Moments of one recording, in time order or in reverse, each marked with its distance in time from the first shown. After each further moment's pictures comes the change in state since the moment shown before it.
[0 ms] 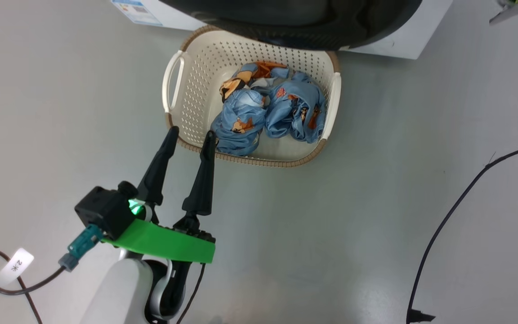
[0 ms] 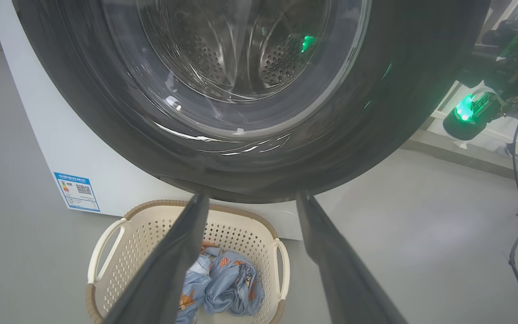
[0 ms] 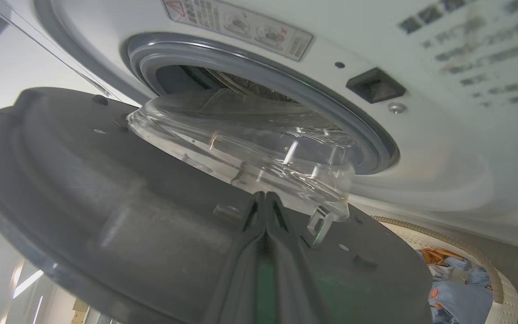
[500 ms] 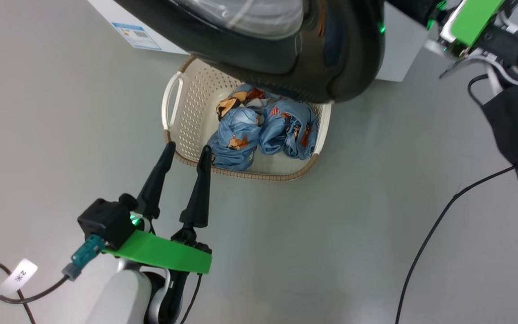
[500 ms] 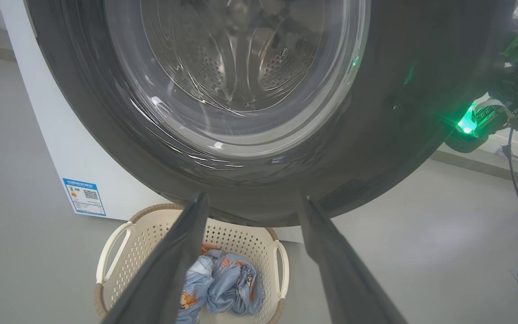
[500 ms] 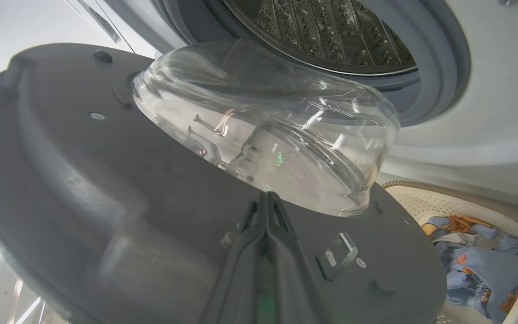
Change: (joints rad) left arm 0.035 0.000 0.016 0.020 0.026 -0.003 0.000; right arm 0.111 0.040 0.058 -0.054 0.012 0.000 0.021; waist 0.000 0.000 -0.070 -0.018
